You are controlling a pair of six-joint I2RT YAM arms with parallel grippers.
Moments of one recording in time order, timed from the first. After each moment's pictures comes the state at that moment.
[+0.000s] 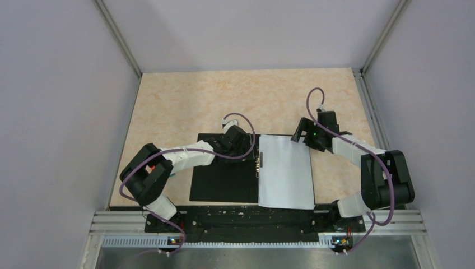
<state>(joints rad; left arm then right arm) -0.79 1.61 0.88 -0.21 -0.15 -0.85 0.16 1.46 0.70 -0.12 -0.14 0.49</state>
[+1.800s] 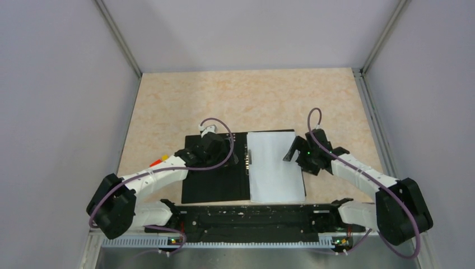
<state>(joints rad) -0.72 1.23 0.65 -0.29 -0.12 -0.86 0.39 1.15 0.52 -0.37 -0.04 0.84</state>
